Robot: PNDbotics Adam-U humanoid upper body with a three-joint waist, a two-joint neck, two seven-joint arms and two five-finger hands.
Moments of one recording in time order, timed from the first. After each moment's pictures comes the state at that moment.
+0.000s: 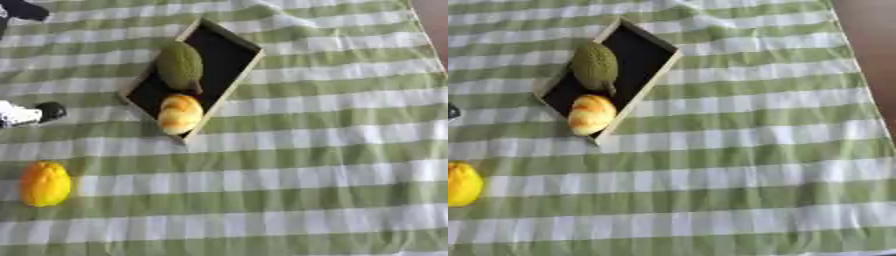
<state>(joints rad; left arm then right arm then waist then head) -0.45 1.10 -0.24 -1.99 -0.27 0.01 -0.24 -0.60 -1.08 0.09 -1.99 0.33 0.01 -0.22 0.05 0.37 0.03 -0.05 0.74</state>
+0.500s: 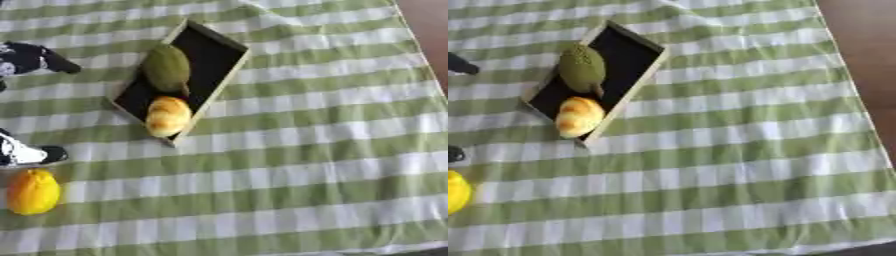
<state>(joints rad) -0.45 1.10 -0.30 -1.99 -0.26 0.07 -0.38 -0.59 -1.08 0.09 -1.99 0.33 0.03 -0.25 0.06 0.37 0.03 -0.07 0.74</state>
